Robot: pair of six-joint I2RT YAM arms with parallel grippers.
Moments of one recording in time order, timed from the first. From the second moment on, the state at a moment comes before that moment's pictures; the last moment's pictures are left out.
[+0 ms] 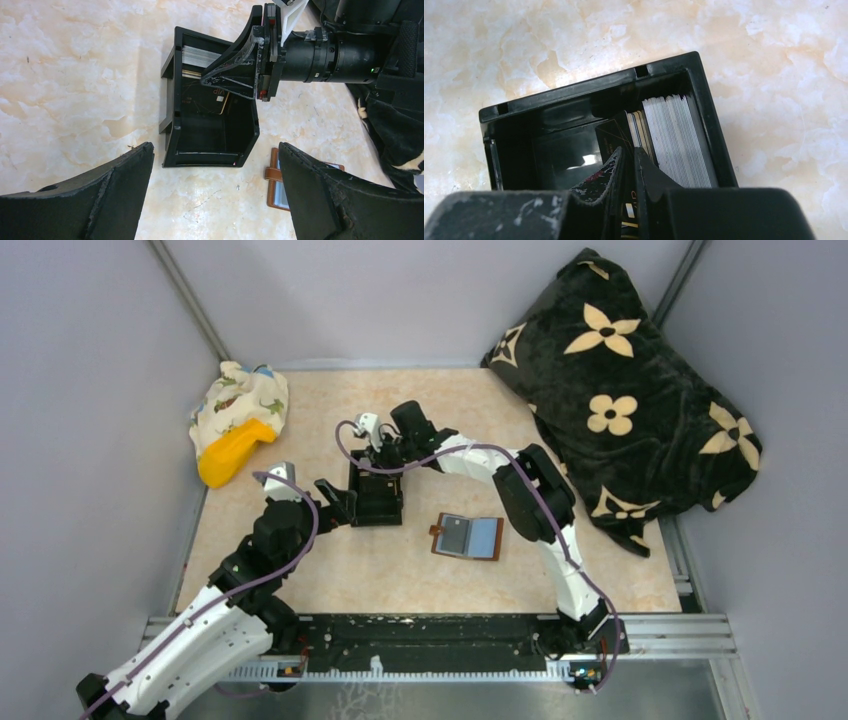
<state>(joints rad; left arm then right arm) -0.69 0.55 0.51 -0.29 -0.48 -0.66 0.75 2.21 1.66 -0.13 -0.57 -0.33</state>
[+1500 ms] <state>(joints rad) -1.04 1.35 0.64 0.14 -0.23 -0.67 0.77 0.88 0.35 0.21 0.14 0.29</state>
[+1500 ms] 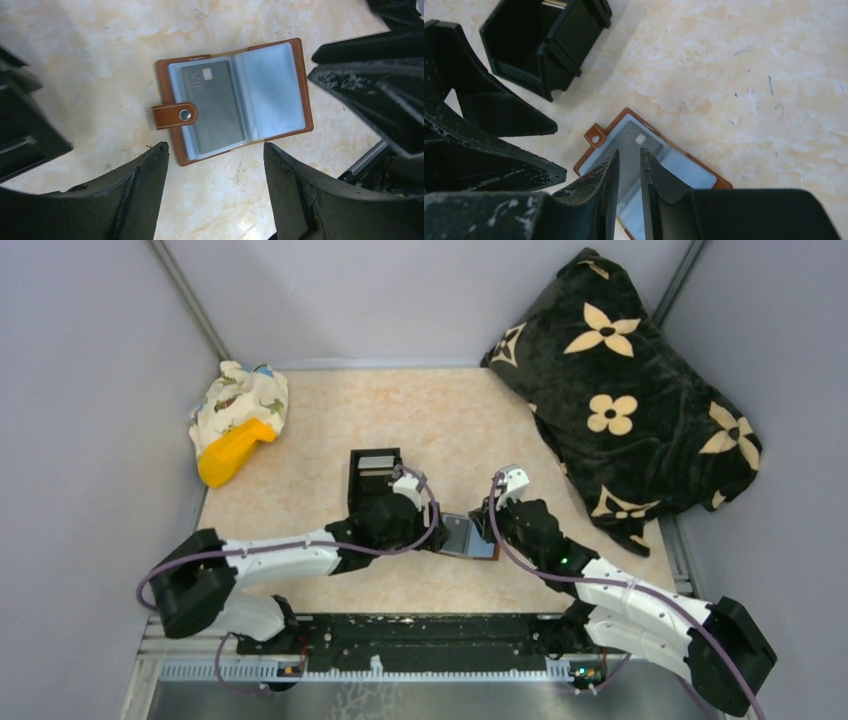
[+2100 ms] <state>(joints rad) -1.04 1.56 0.74 0.20 -0.07 -0.72 0.82 0.83 0.23 0.12 0.23 0.39</state>
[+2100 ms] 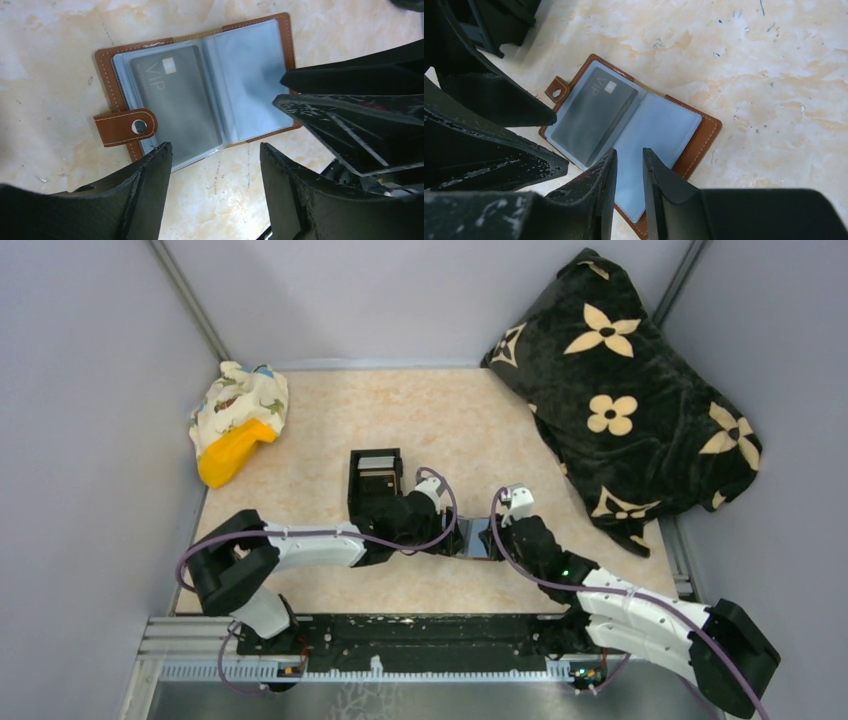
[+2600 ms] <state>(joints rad) -1.04 1.61 0.74 0.20 -0.09 -0.74 0.82 0.78 0.18 0.07 0.28 0.42</state>
